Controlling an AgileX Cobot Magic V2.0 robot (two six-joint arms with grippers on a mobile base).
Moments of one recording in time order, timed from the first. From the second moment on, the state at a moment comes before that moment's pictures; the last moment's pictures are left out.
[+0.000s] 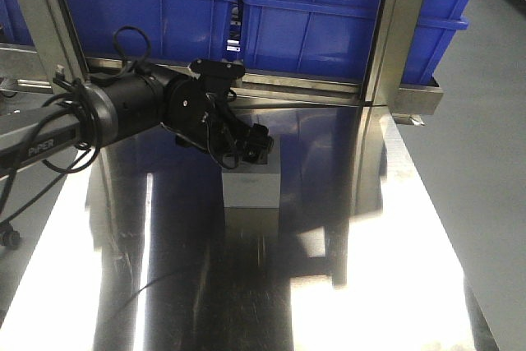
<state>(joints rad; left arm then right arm) -0.48 2.07 -1.64 -0.03 0.61 -0.19 -0.09 -0.01 0.03 0.01 0.22 0.01</state>
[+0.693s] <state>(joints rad) -0.48 2.10 -1.65 -0.03 0.61 -0.19 -0.09 -0.01 0.03 0.01 0.22 0.01</state>
